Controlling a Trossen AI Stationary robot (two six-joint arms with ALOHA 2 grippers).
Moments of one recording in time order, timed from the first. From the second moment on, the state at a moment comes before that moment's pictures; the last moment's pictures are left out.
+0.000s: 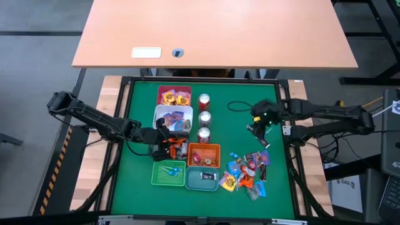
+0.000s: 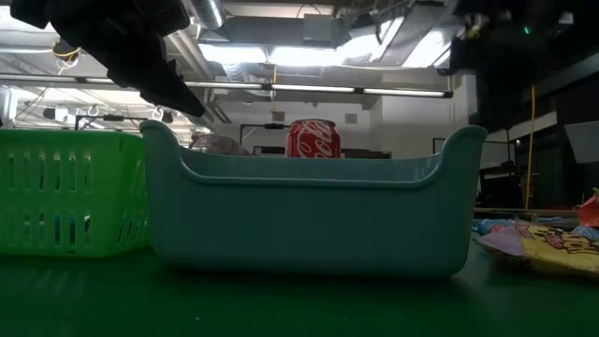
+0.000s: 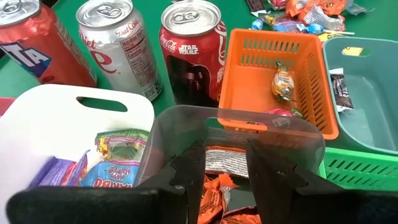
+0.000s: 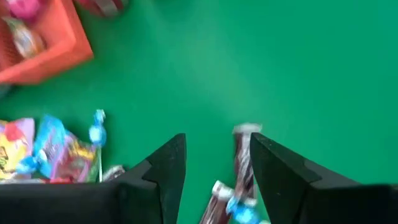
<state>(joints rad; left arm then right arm) -0.27 1.12 0.57 -0.11 -0.35 -0.25 -0.14 0.99 0.83 -0.93 0.03 0.30</state>
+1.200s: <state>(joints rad) -0.27 1.12 0.57 -0.10 -0.35 -0.25 -0.14 1.33 0.59 -0.80 0.09 0.47</state>
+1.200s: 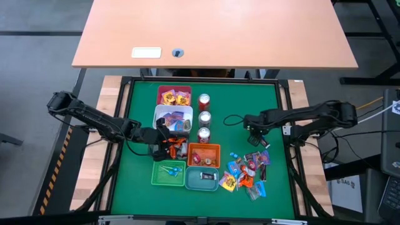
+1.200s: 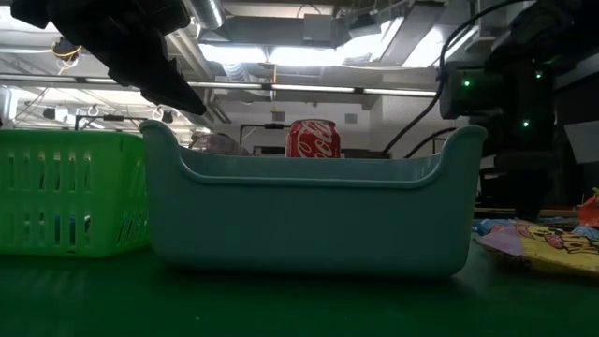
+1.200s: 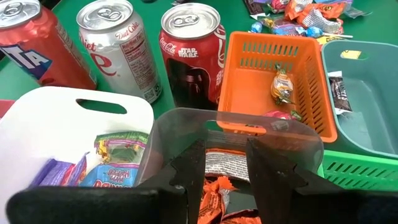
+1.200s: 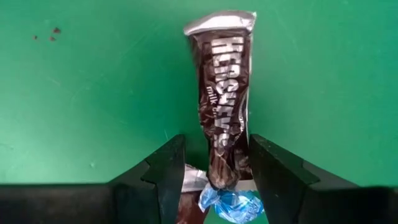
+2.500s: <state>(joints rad) -0.27 1.12 0.57 -0.10 -0.35 -0.25 0.12 1.35 0.90 -0.73 -0.17 0.45</state>
